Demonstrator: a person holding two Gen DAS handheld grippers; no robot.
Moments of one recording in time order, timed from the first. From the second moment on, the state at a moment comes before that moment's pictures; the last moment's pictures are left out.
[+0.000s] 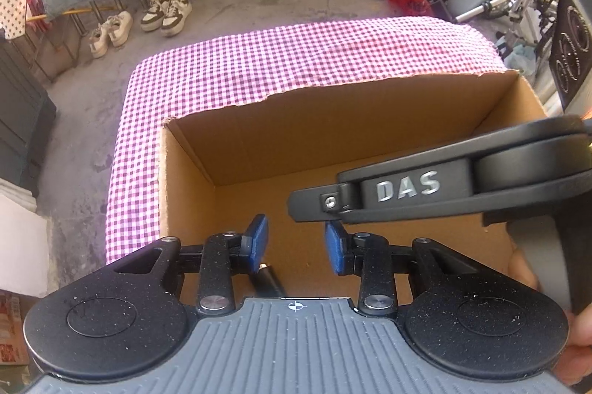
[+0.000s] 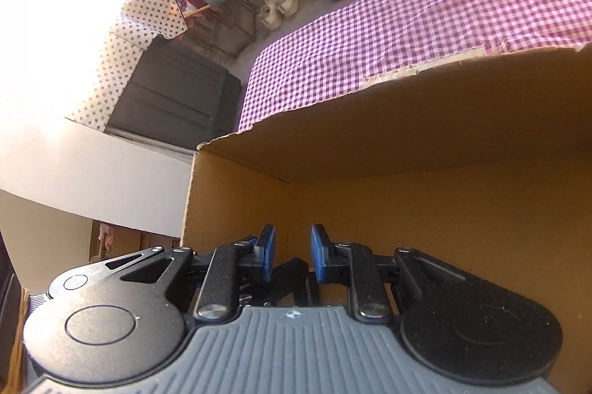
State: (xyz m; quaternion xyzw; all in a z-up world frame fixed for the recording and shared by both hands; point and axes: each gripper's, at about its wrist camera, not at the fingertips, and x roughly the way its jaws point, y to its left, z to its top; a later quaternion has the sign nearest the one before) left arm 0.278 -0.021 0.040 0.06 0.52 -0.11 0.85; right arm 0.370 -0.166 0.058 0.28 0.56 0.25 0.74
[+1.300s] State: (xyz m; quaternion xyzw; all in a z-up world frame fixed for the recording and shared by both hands) left arm 0.059 -0.112 -0.013 0.13 0.42 -0.29 0.85; right arm 0.061 -0.325 -0.034 0.46 0.46 0.14 0.75
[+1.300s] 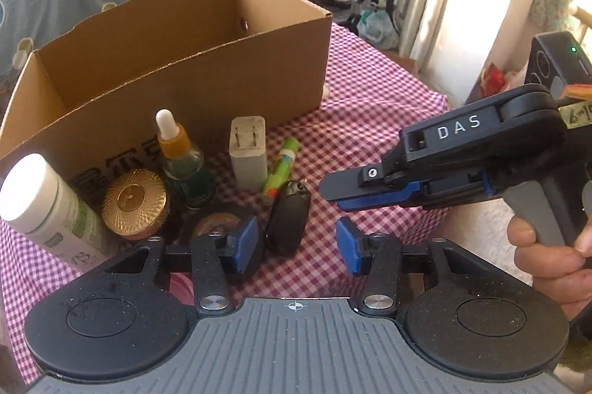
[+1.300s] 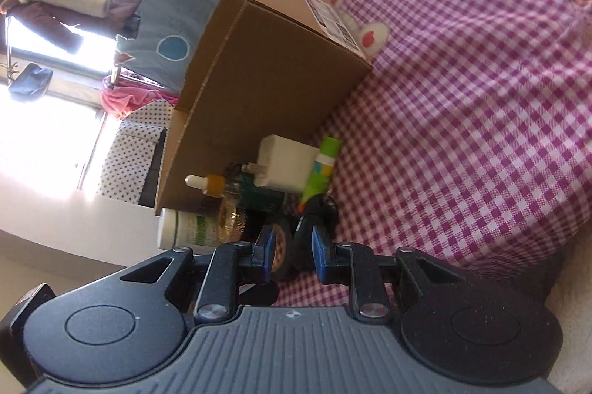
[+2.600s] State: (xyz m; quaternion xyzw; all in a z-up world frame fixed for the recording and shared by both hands) left arm 0.064 -0.149 -0.049 0.16 0.46 -0.31 0.82; right arm 0.078 -0.340 -0.055 0.46 0.47 0.14 0.74
